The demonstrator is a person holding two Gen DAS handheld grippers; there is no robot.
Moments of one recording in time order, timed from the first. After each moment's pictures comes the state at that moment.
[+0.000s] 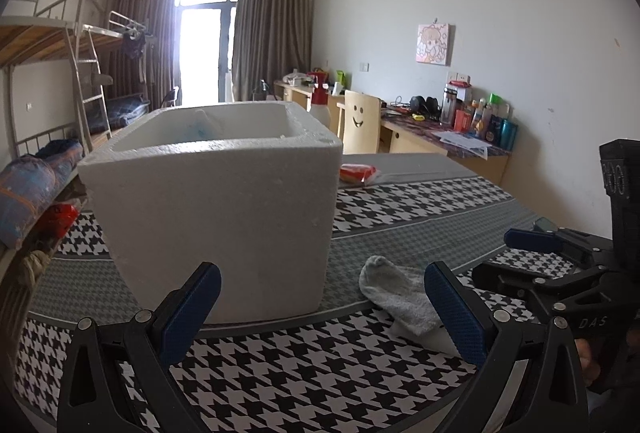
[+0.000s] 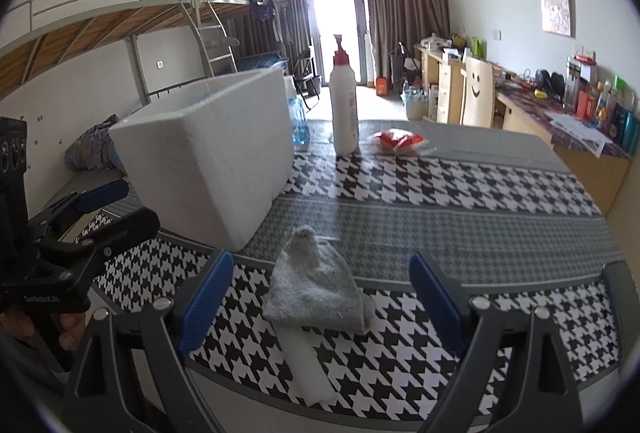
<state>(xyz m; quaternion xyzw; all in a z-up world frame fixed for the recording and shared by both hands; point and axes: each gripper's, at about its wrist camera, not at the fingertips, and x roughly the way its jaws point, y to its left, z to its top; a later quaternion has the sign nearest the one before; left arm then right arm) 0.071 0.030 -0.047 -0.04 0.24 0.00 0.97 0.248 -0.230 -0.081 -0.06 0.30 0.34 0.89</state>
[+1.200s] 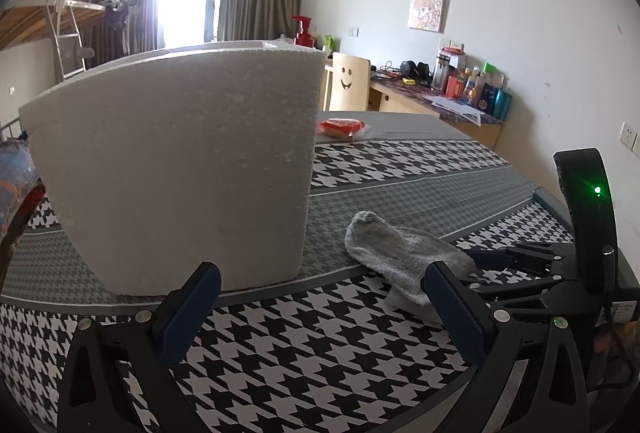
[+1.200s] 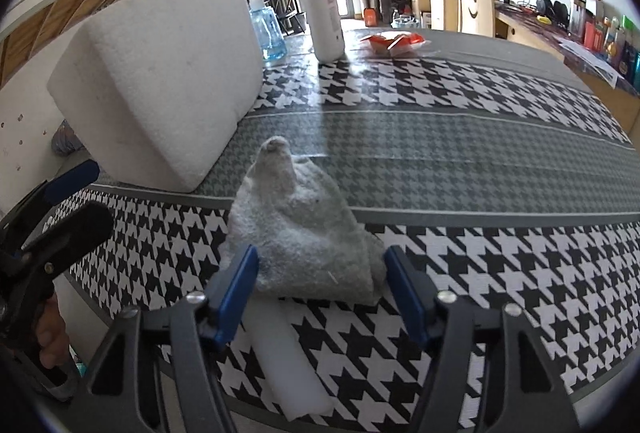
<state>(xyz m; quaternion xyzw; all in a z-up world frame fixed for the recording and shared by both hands) 0.092 0.026 -0.078 -0.05 0.30 -0.02 0.95 0.277 -0.215 -0.142 -0.06 0.43 0.31 0.85</state>
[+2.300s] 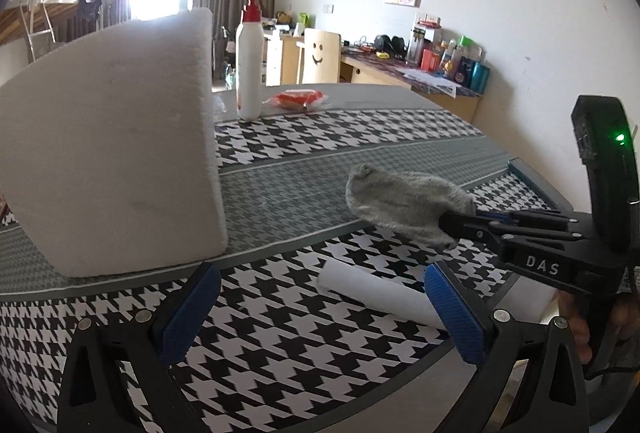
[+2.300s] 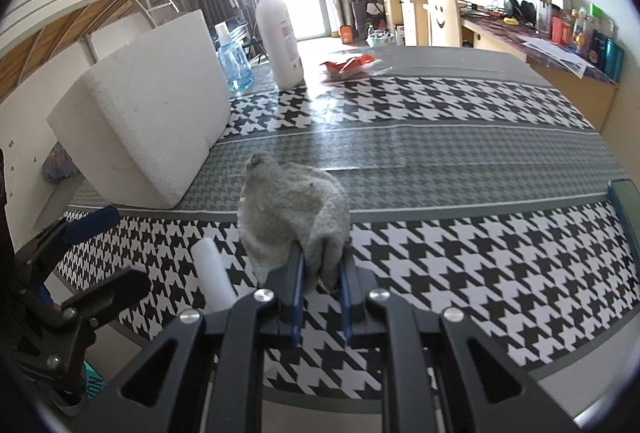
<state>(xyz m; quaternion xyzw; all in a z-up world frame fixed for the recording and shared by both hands) 0.108 -0.030 -0.090 -0.04 0.35 -0.06 0.94 0.269 -0.258 -0.120 -0.02 0.40 0.28 0.87</state>
